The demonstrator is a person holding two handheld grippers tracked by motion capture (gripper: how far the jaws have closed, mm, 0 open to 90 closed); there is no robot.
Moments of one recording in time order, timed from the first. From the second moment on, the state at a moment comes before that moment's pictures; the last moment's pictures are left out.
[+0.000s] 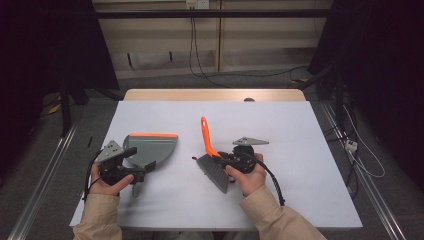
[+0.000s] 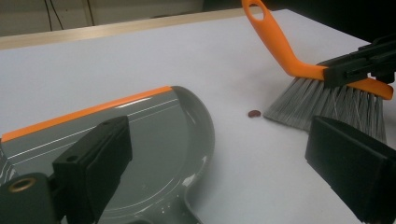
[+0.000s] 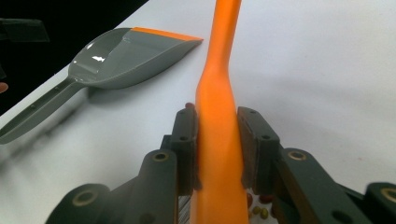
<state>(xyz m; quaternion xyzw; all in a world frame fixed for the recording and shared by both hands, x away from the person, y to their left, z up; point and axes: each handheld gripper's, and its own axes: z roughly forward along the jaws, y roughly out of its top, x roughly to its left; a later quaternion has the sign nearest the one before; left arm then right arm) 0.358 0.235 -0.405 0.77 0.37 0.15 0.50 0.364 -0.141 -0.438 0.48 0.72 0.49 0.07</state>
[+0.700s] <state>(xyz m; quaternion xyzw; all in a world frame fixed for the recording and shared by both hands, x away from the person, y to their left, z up) 0.359 0.236 -0.404 0.76 0.37 0.15 0.50 0.378 -0.100 -0.420 0.45 0.71 0.54 0.06</state>
